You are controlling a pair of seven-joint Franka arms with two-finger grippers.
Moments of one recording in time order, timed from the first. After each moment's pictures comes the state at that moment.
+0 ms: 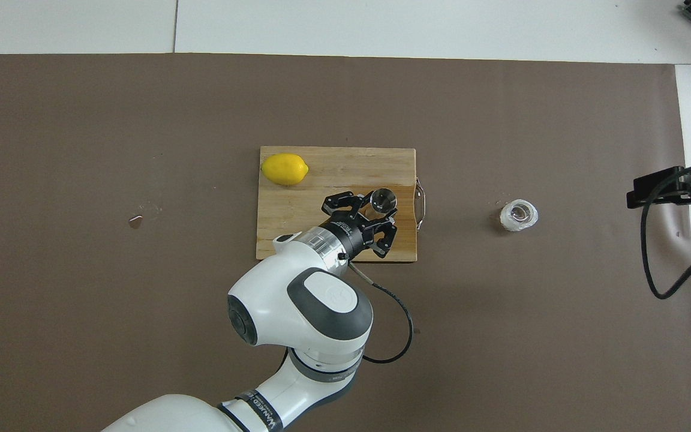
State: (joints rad) left arm -0.46 0.40 -0.47 -1.83 -1.81 3.25 -1.39; right arm -0.02 -0.01 -0.02 -1.58 0.02 1.53 0.05
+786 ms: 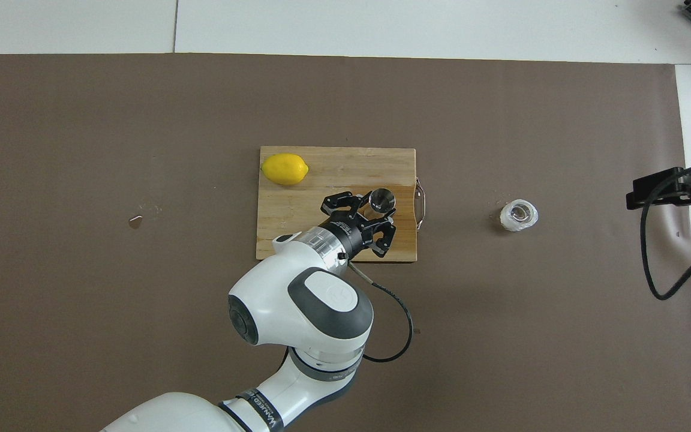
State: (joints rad) left arm -0.46 0.41 -0.47 -1.83 -1.81 3.26 -1.39; right arm -0.01 -0.01 -0.02 -1.58 0.02 1.53 0.05
